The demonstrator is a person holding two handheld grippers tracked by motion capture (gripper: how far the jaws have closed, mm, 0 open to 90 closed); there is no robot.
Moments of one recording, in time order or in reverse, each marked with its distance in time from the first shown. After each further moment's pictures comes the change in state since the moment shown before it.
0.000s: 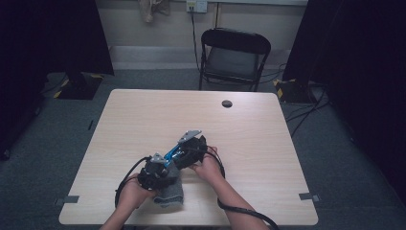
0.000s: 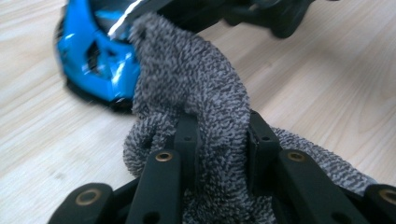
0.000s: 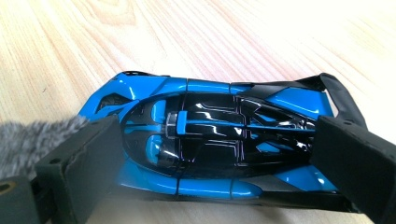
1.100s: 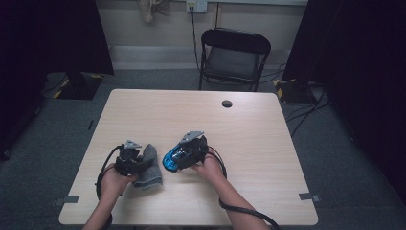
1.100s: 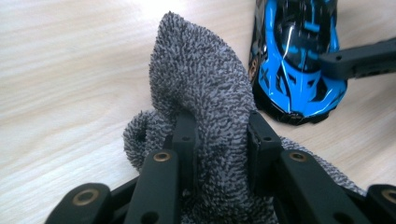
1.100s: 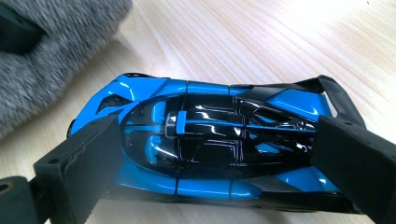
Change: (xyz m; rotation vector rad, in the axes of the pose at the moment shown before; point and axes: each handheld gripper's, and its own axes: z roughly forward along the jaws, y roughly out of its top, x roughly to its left) left arm 0.069 -0.008 -0.032 -0.092 0.200 -0.148; right arm -0.003 -0.005 0.000 -0.042 0.006 -0.005
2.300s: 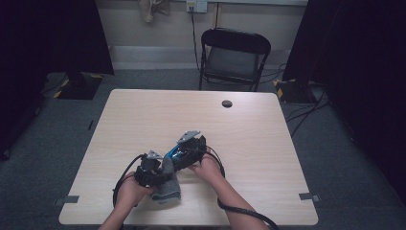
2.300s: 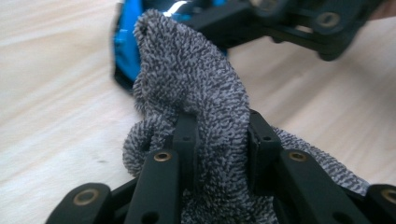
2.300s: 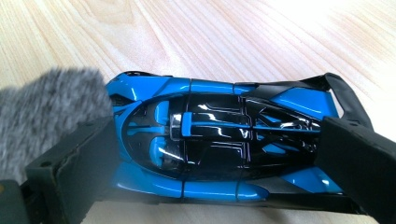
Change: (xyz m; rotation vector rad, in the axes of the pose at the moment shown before) left arm -0.064 -0.004 0.014 0.084 -0.133 0.077; right arm 0.006 0.006 0.002 0.051 -0.021 0.005
